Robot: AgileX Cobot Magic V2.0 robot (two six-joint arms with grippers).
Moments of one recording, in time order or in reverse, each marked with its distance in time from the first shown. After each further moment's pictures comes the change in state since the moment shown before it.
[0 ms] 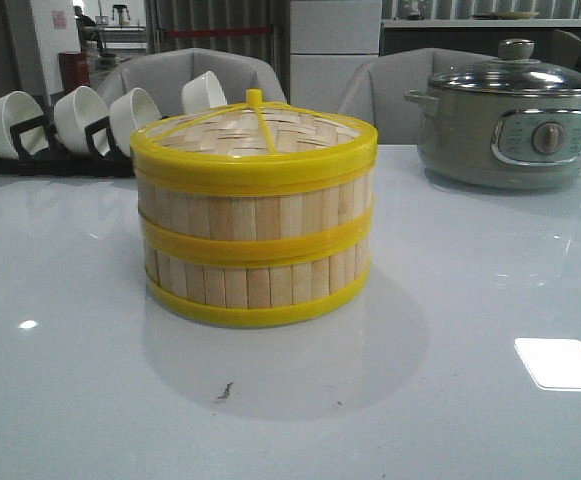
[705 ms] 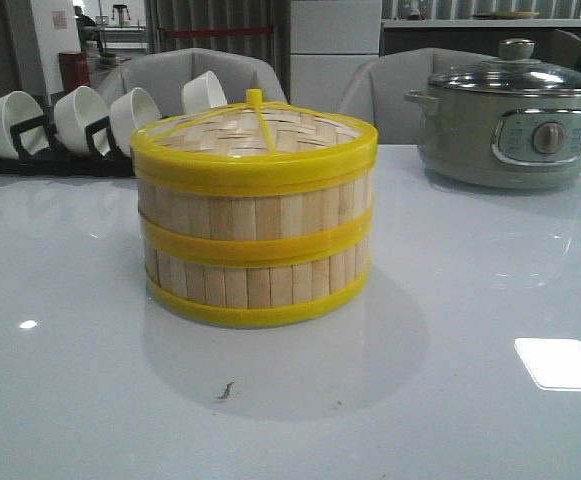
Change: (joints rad) left arm 0.000 0.000 0.000 0.000 0.000 0.000; right arm 0.000 0.000 0.001 0.015 -0.004 0.000
